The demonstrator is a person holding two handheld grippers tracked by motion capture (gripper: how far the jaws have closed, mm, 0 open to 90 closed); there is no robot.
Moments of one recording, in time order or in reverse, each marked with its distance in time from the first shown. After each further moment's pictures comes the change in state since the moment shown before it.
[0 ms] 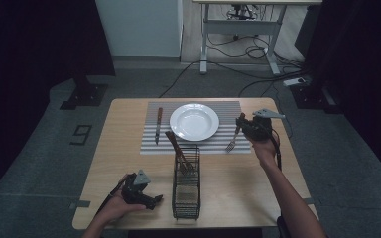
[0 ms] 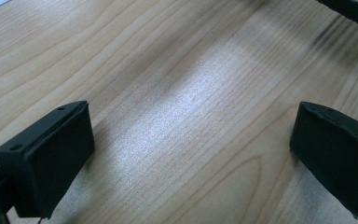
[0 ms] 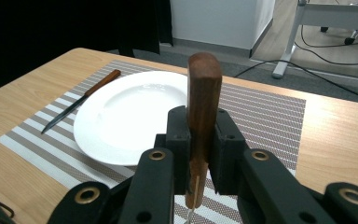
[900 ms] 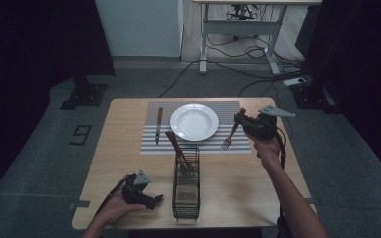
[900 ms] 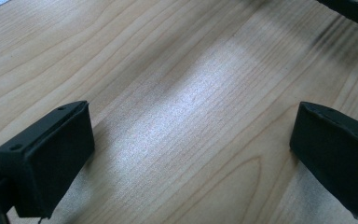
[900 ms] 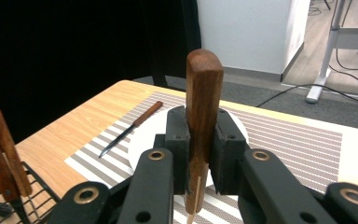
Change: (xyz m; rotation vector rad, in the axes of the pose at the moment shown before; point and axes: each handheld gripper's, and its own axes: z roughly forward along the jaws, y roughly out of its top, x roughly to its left) left arm 0.000 0.000 0.000 0.000 0.000 0.000; right arm 0.019 0.026 -0.035 -0.100 0.131 0.031
